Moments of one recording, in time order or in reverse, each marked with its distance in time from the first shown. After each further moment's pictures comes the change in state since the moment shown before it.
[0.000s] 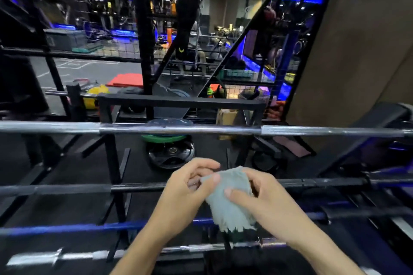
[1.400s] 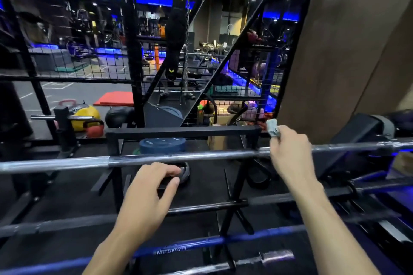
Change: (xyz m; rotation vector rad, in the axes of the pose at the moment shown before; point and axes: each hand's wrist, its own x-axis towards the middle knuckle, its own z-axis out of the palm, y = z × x) left_hand 0.010 0.033 -0.096 0.793 0.168 0.292; right_hand 0.076 -0.051 -0.061 -0.786 0.839 0.108
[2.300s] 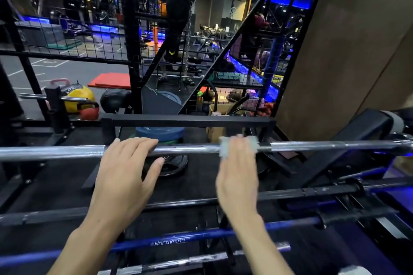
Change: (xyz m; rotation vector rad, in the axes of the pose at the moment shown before) left_hand 0.023 -0.041 -0.015 0.354 0.033 -0.044; right_hand -0.080 -0.049 0.127 0.057 -0.002 -0.236
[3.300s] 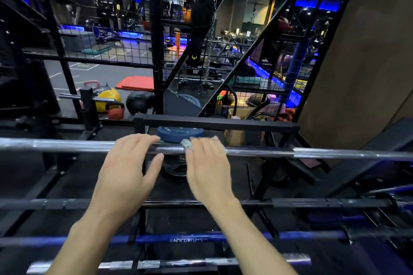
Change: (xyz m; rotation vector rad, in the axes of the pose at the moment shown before) left_hand -0.012 -0.024 -0.038 -0.039 0.054 -0.060; right_hand 0.013 -0.090 0.026 0.094 -0.061 -0.327
